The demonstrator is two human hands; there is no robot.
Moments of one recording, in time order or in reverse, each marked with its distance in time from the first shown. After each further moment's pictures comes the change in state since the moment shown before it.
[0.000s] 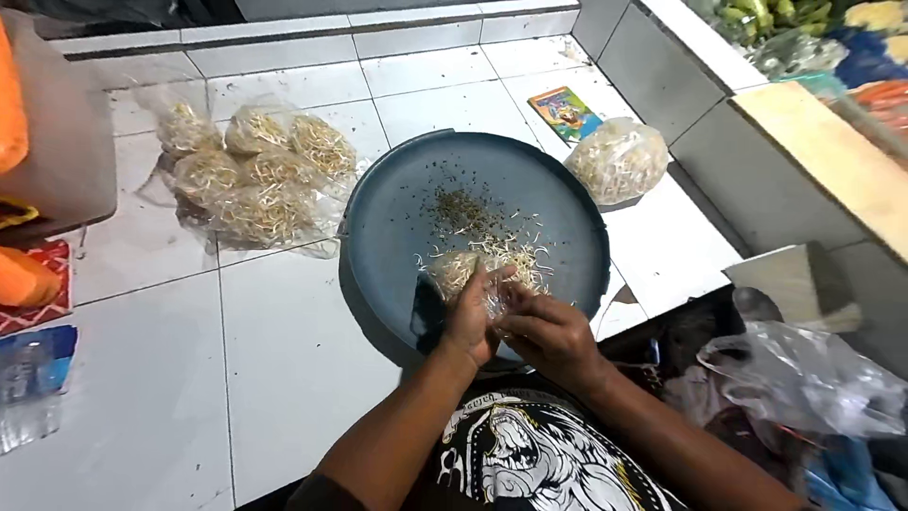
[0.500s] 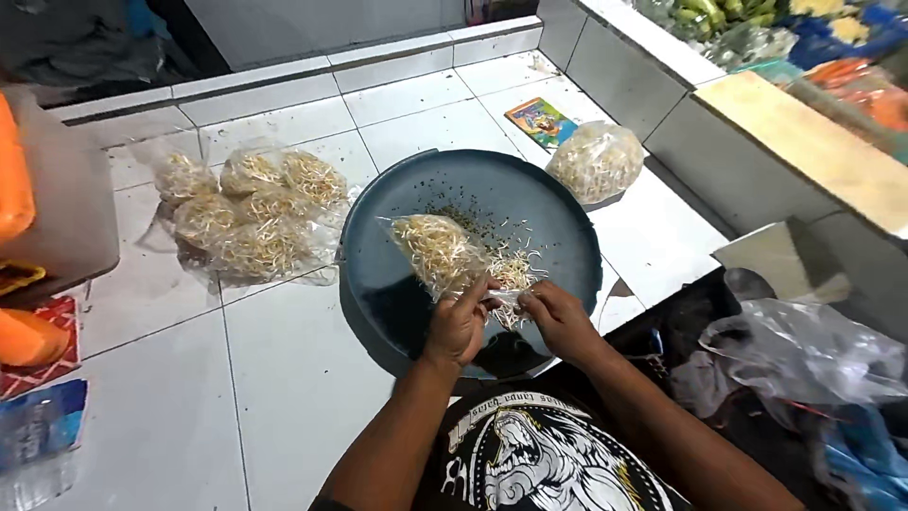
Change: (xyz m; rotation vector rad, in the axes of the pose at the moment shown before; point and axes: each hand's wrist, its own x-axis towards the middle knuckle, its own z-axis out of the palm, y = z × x) left_hand 0.005 0.016 -0.019 0.151 -0.136 0.317; right_hand 0.005 0.014 -0.008 0.247 -0.094 0.672
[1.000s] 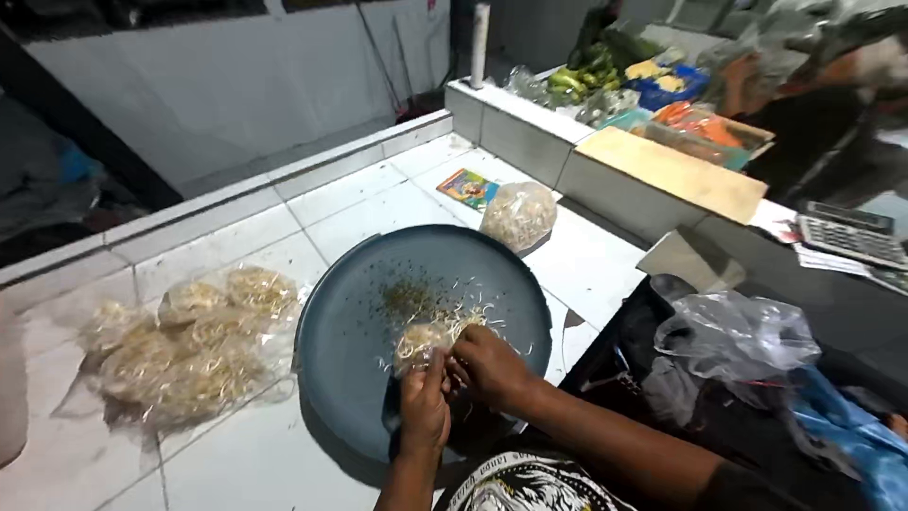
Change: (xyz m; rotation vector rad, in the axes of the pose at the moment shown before) left_hand 0.007 -0.015 0.007 0.218 0.090 0.043; right_hand 0.033 -0.017 0.015 -0.417 -0.031 -0.124
